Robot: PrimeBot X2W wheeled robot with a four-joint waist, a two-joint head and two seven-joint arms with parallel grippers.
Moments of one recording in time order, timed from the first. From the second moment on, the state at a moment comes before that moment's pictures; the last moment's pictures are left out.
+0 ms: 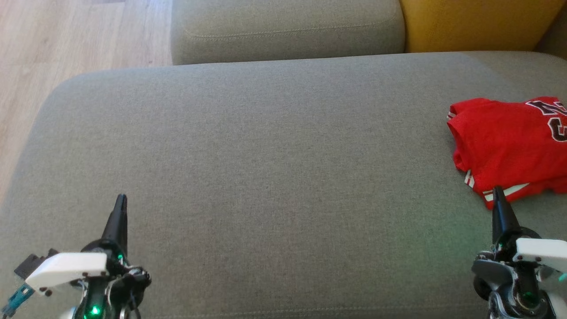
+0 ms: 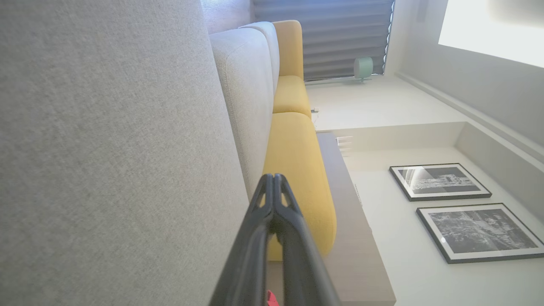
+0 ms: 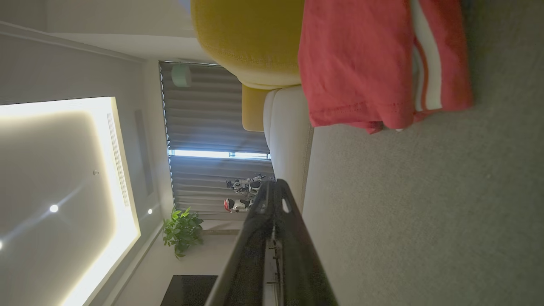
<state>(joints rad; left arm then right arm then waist) -0.04 0.05 0.05 0.27 -1.53 -0.11 0.09 -0.05 -0.06 -0.11 0.26 1.53 0.13 0.10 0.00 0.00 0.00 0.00</state>
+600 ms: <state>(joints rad) -0.05 0.04 0.08 0.27 -1.60 -0.12 0.11 -0.05 -0.05 -0.13 0.28 1.60 0.13 0.10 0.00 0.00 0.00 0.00</state>
